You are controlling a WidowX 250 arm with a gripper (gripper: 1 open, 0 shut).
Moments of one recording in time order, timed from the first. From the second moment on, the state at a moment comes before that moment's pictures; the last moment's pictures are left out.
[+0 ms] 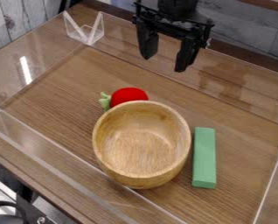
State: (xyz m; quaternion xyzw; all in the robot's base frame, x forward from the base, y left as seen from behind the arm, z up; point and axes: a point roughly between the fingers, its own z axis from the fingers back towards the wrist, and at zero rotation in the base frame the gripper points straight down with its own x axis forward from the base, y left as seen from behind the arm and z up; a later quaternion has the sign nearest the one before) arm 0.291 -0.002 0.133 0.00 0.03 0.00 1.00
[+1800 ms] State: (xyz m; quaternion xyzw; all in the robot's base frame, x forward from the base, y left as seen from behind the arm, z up) arm 0.266 0.062 0.064 0.03 -0.03 -0.31 0.95
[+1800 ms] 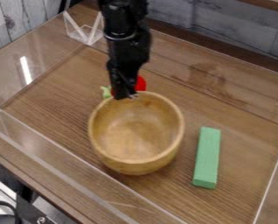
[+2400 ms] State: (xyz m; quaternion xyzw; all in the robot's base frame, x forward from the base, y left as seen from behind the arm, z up) arm 0.257 0.057 0.057 0.03 -0.05 -0.31 0.95
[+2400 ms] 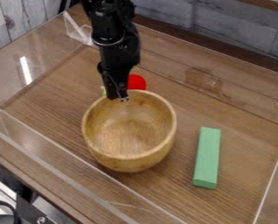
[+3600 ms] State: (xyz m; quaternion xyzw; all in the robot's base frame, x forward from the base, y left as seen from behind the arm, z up) arm 0.272 0.041 0.043 0.00 -0.03 -0.30 0.95
